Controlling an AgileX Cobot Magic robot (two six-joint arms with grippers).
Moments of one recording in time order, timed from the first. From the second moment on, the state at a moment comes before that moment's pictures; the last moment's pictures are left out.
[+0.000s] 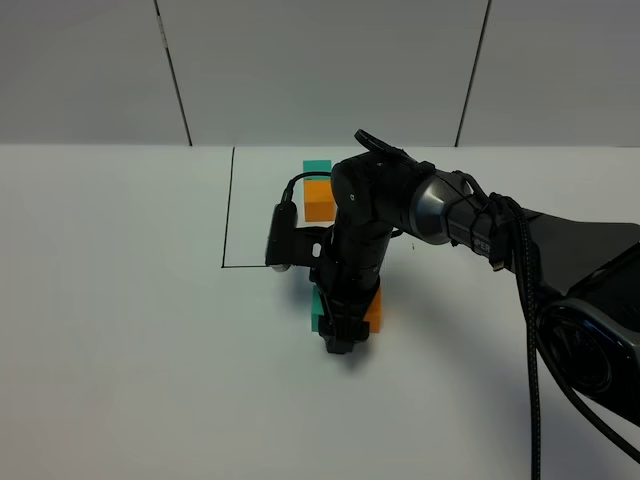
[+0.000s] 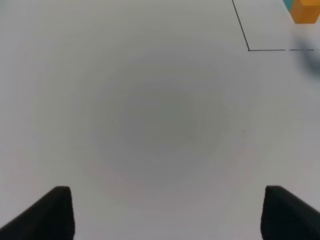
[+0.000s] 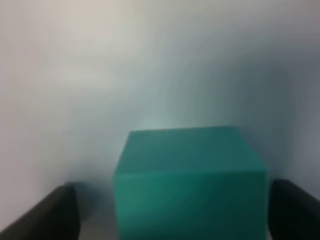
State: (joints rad) left arm -0.03 -0.01 -0.51 -0.02 1.04 0.01; right arm 0.59 2.40 -1.90 0.08 1.02 -0.95
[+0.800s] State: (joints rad) left arm -0.03 -0.01 -0.51 -0.02 1.04 0.01; right arm 0.60 2.40 -1.90 0.08 1.02 -0.77
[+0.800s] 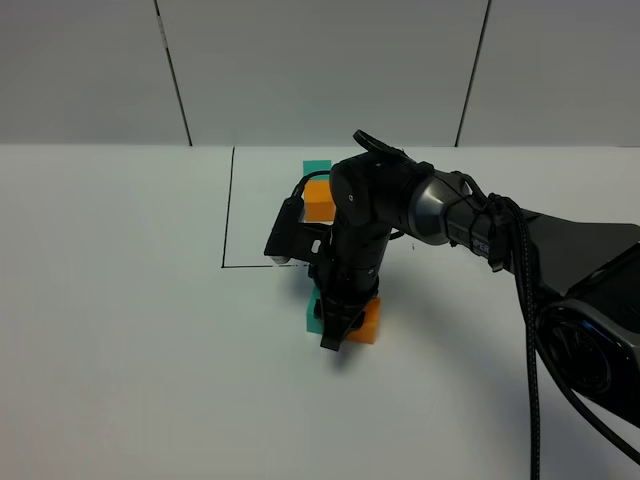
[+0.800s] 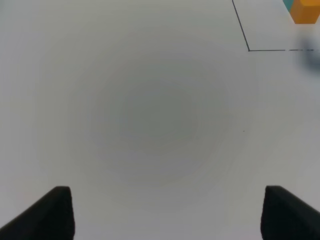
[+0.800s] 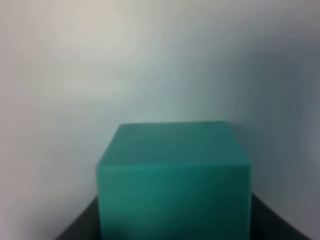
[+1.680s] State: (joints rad) left arm -0.03 -0.01 -0.51 -0.02 1.04 0.01; right arm 0.67 2.31 -1.90 -0.01 1.07 0.64
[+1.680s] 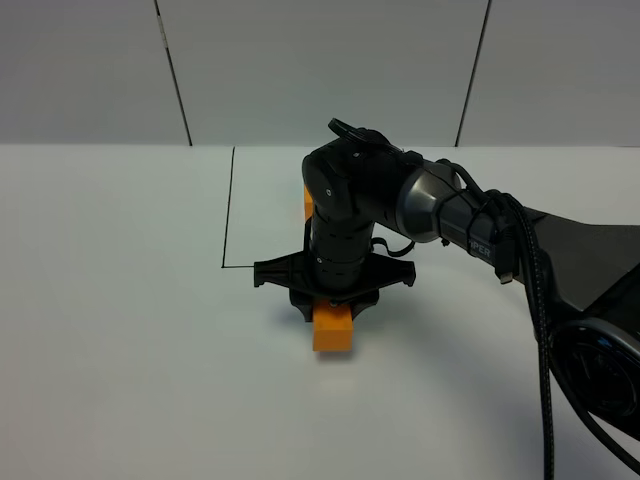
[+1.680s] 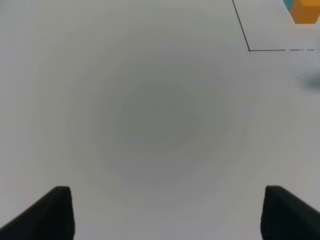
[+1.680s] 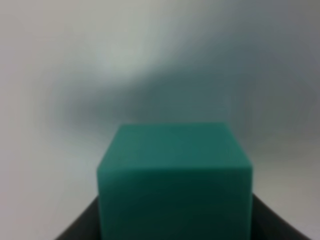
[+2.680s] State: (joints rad) left arm -0.03 -0.01 -0.51 -0.02 1.04 0.01; right arm 0.71 2.40 -1.90 -0.12 1.03 0.73
